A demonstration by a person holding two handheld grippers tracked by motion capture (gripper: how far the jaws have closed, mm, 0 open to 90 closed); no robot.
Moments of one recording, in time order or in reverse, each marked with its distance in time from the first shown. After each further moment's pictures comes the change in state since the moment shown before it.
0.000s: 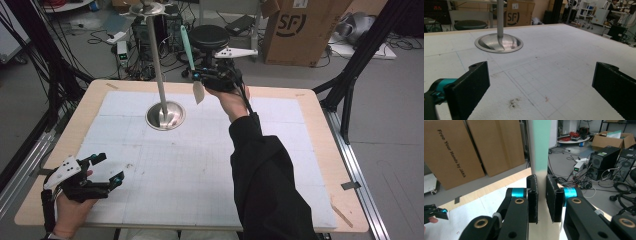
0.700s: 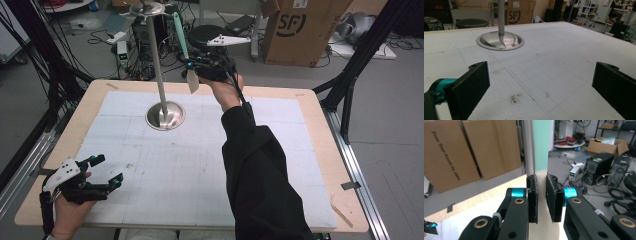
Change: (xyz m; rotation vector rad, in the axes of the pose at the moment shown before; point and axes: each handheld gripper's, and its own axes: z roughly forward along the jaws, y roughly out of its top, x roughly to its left) left arm -0.001 -0.002 -0.004 0.007 0.012 0.008; right arm 0.001 0.023 0.015 -0.029 -0.020 -0.016
